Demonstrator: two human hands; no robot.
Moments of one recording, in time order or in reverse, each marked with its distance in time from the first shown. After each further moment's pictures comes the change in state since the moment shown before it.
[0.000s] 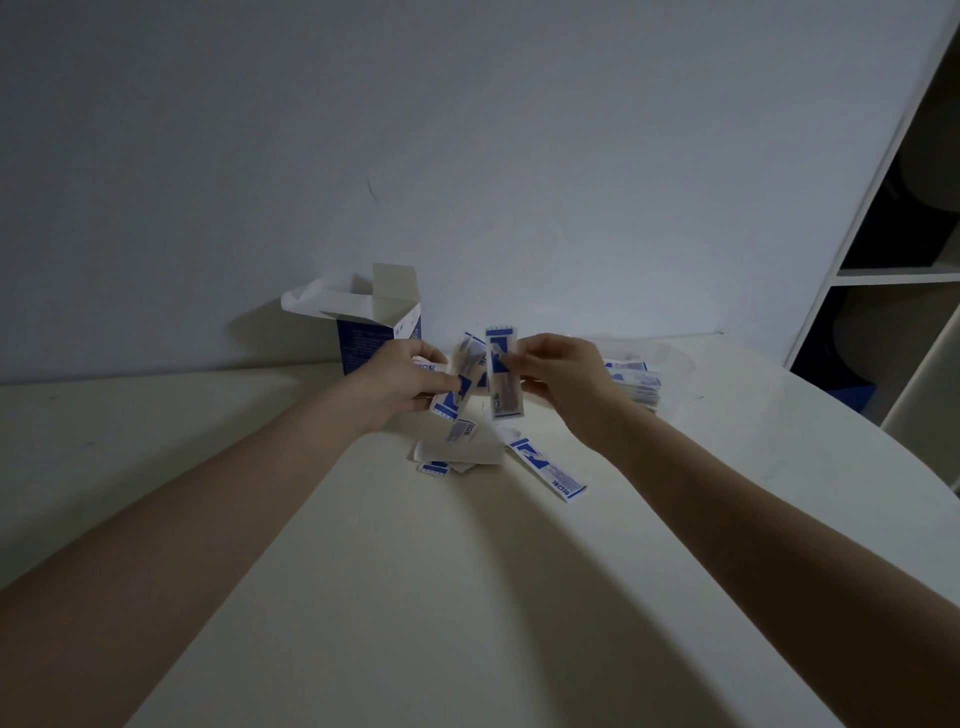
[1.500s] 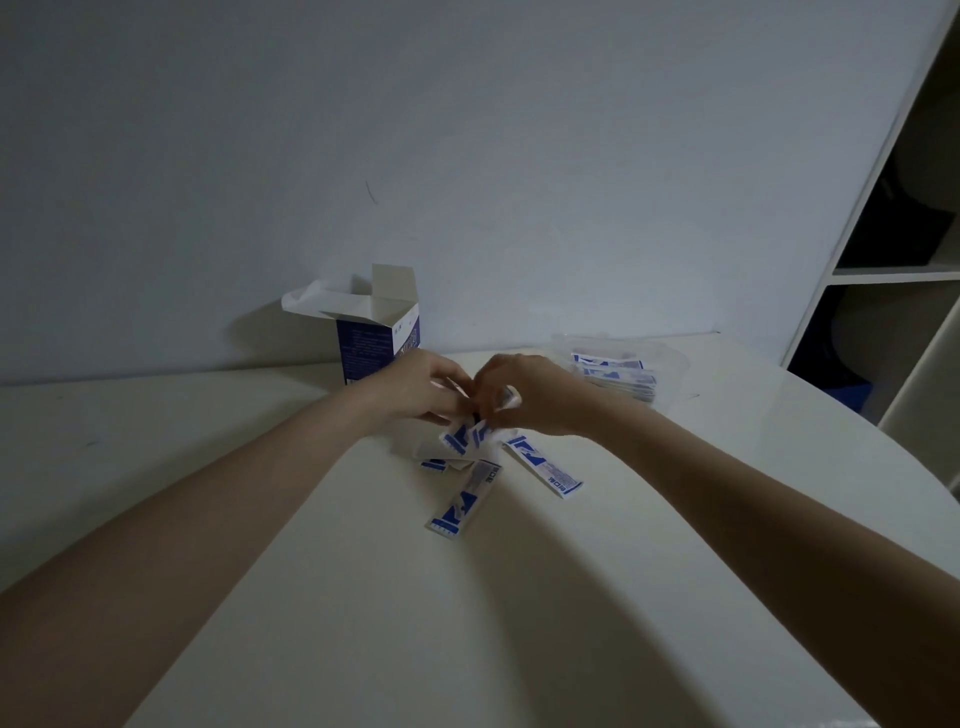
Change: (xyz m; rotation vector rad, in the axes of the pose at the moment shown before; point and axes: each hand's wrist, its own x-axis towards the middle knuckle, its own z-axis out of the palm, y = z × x) left_hand -0.003 -0.003 0.004 0.344 -0.197 0.139; right_hand -0.001 -0.004 0.005 -1.242 -0.386 -0.416
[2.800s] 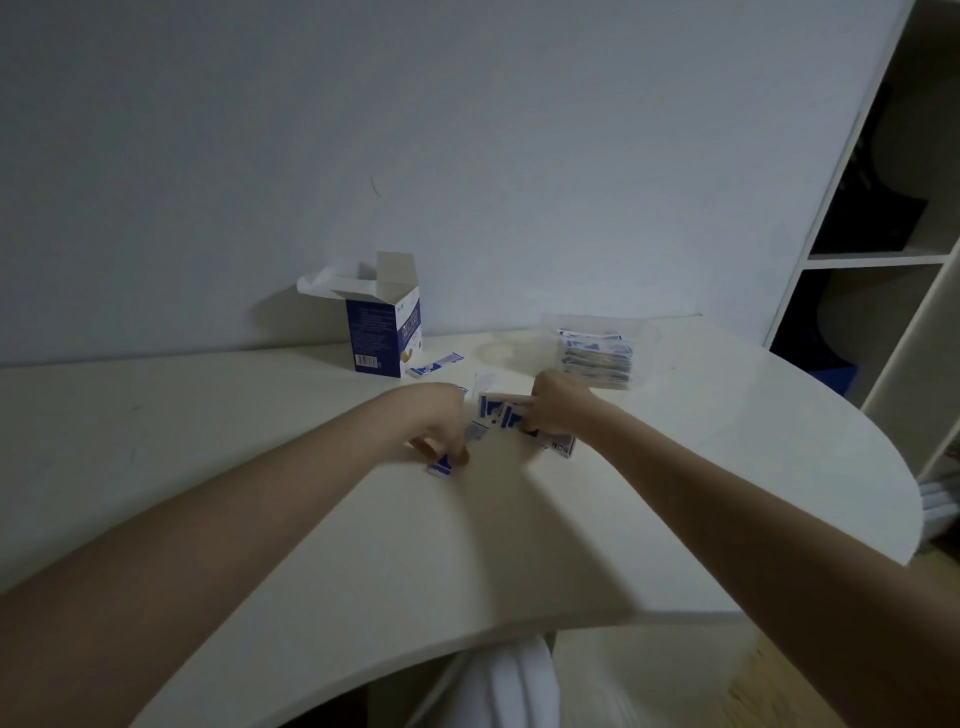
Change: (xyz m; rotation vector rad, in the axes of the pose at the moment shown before) left_hand -0.045 0.021 0.051 0.703 -0.162 -0.317; right_hand -0.044 -0.001 0.024 -0.007 -0.063 0.536
